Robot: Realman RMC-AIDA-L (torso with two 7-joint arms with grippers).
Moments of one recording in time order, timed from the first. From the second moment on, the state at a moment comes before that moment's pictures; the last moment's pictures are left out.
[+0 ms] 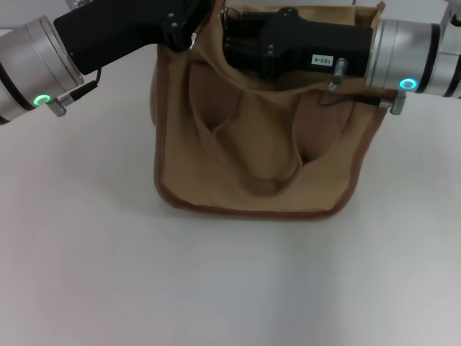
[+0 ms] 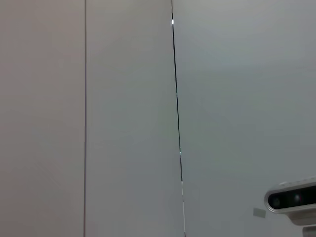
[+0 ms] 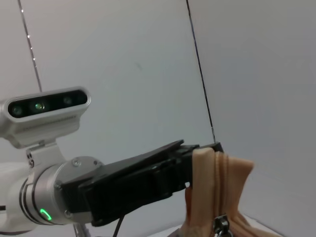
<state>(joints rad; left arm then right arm) -0.40 -2.08 1.25 0.91 1.11 1.33 -1.18 0.74 2.09 -1.14 -0.62 -1.45 -1.31 1.44</state>
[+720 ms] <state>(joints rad) -0.40 -2.08 1.25 0.91 1.11 1.33 -1.18 0.74 2.09 -1.14 -0.62 -1.45 -1.32 1.43</state>
